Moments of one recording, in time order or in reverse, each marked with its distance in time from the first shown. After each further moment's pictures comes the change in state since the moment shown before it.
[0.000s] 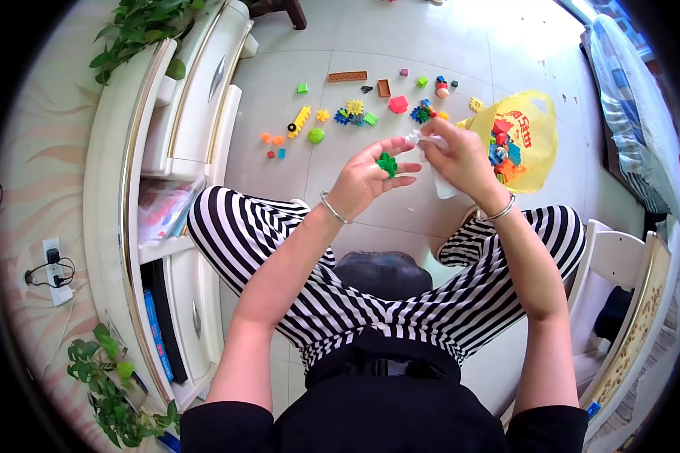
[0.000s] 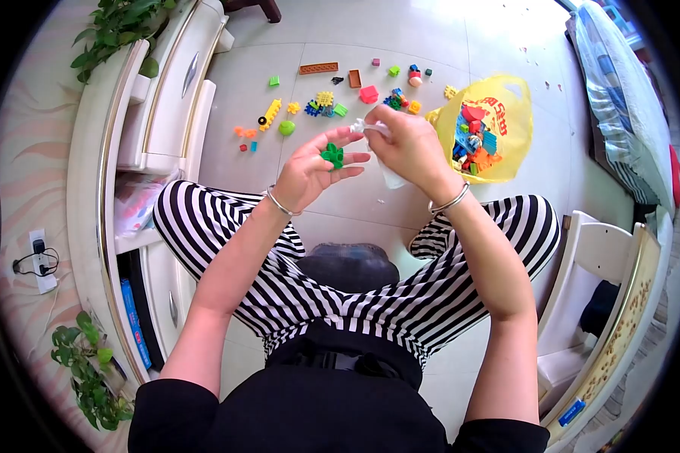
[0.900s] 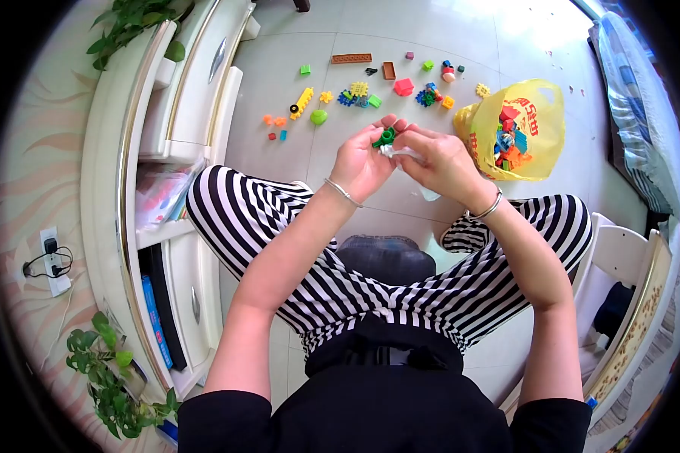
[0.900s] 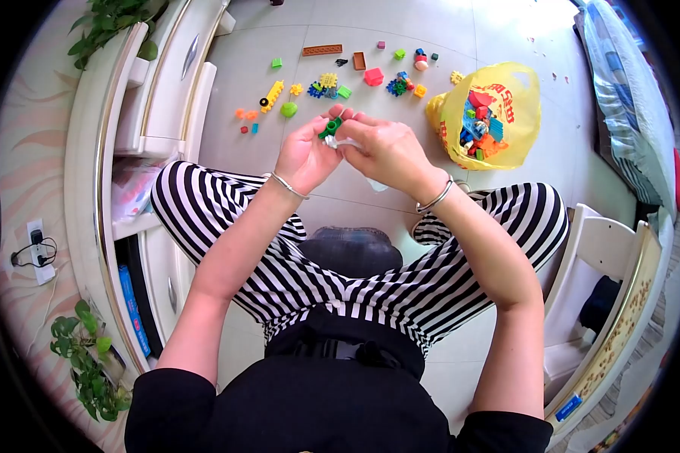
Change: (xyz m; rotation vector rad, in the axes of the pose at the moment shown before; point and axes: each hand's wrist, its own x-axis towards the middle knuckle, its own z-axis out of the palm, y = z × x) left_hand 0.004 -0.016 -0.012 -0.552 0.245 0.038; right_hand -0.015 -0.012 0.033 0.048 -0.088 -0.219
